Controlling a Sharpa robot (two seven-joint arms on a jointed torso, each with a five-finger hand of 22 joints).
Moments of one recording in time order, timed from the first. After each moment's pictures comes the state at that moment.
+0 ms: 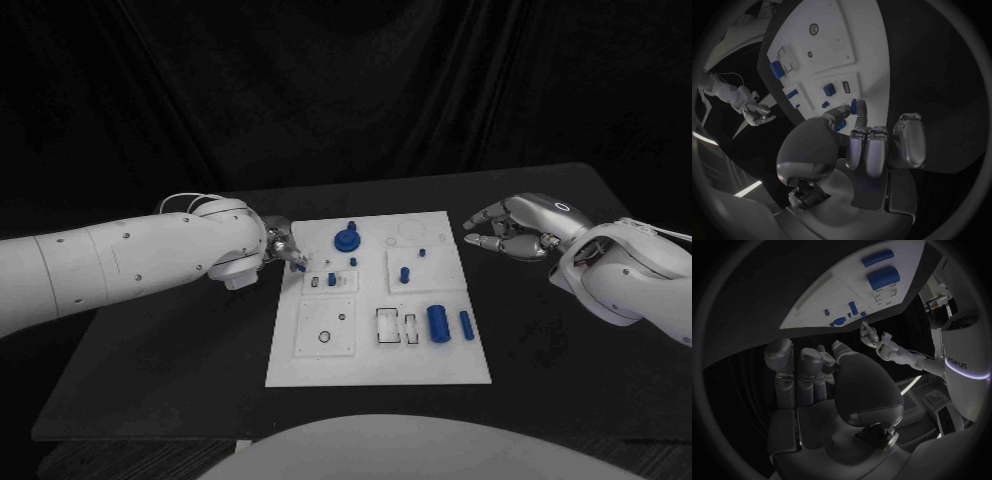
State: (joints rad) left arm 1.25 -0.80 -0.22 1.42 -1.02 -0.02 -0.57; left_hand 1.09 -0.03 0.44 0.00 0.36 1.03 0.04 0.23 1.02 1.47 -0.03 1.57 1.31 1.47 -0.07 1.57 1.31 0.07 1.39 0.04 1.35 1.31; right arm 1.26 -0.97 -0.25 1.54 -1.44 -0.47 0.05; right_hand 1.34 0.03 0.12 0.28 0.22 0.89 0.07 0.08 0.17 1.25 -0.03 1.14 1.08 1.45 -0.08 1.04 0.91 0.09 1.41 0.03 0.85 1.31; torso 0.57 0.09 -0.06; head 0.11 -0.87
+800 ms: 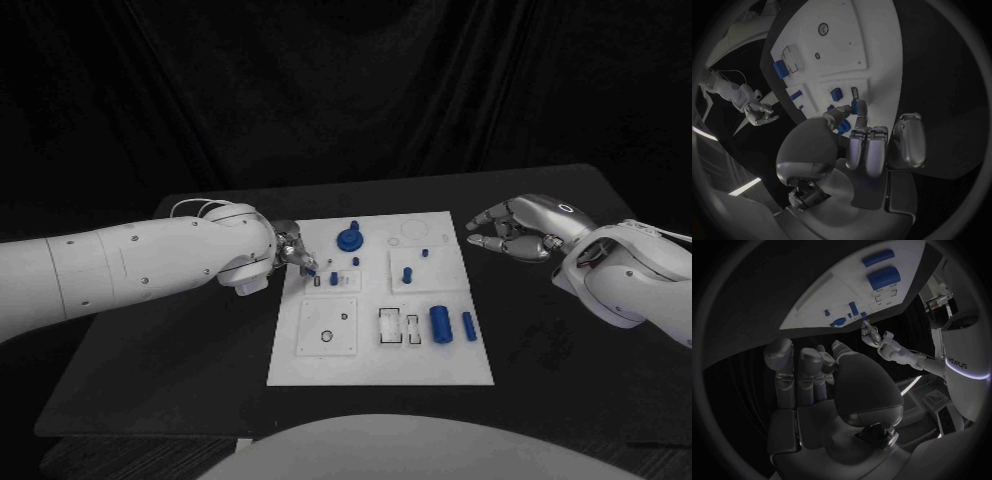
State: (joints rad) left arm 1.24 -0.79 -0.22 1.45 -0.99 -0.05 -0.58; left_hand 1.07 -0.03 0.47 -0.01 0.36 1.03 0.04 0.23 1.02 1.47 -0.03 1.57 1.31 1.47 -0.07 1.57 1.31 0.07 1.39 0.04 1.35 1.31; right arm 1.26 -0.97 -0.25 1.54 -1.44 -0.47 0.05; right_hand 1.35 0.03 0.12 0.28 0.23 0.89 0.07 0.08 0.17 1.25 -0.02 1.14 1.08 1.44 -0.08 1.03 0.91 0.09 1.41 0.03 0.85 1.31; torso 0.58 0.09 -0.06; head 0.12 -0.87
